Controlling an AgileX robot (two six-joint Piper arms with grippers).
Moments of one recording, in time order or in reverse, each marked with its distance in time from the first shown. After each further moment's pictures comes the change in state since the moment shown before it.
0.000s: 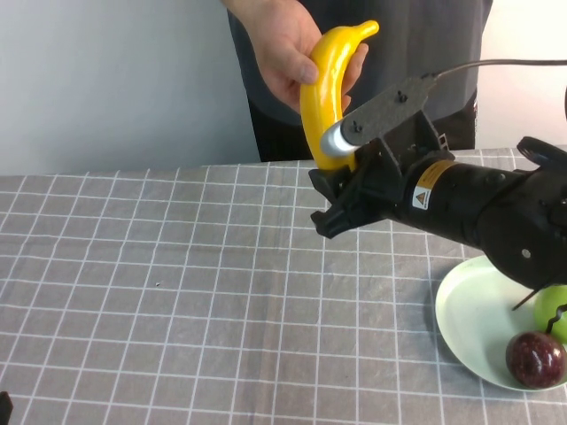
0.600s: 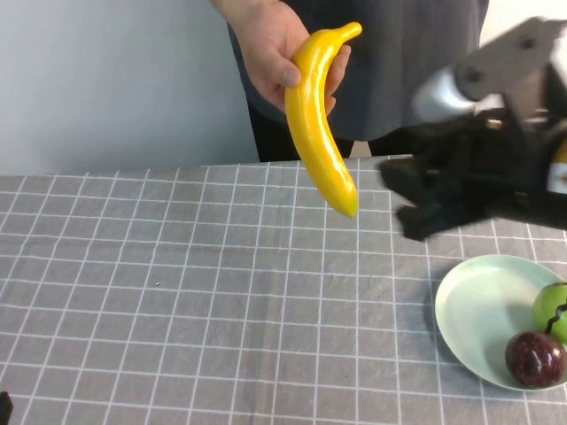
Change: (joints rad) right arm 0.000 -0.367 0.002 0.020 0.440 0.040; left arm 0.000 0.000 0.000 0.000 0.000 0.000
